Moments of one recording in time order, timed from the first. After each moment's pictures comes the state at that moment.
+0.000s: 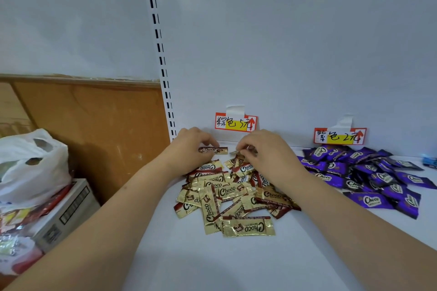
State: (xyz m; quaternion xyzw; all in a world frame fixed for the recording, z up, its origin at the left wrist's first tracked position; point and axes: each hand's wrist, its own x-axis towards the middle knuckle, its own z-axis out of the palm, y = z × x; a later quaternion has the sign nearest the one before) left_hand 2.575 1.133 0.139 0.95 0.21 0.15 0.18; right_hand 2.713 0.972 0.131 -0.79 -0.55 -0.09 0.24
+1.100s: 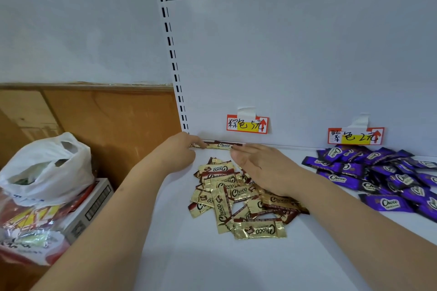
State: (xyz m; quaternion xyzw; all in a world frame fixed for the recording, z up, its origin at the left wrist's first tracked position) left_hand 2.546 1.155 0.153 0.93 0.32 0.05 0.17; right_hand 2.694 0.974 0.129 -0.77 -0.61 0.08 0.15
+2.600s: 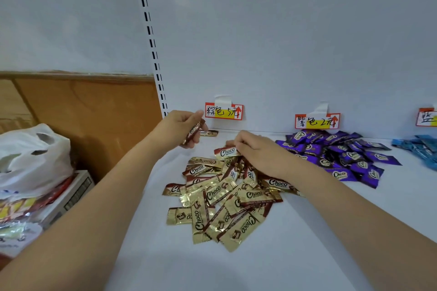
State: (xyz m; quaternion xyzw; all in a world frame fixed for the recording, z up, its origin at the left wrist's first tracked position) left_hand 2.558 1.105 0.167 0.83 0.24 0.20 0.46; right_hand 2.692 0.927 0.141 -0.78 -0.54 0.13 0.27
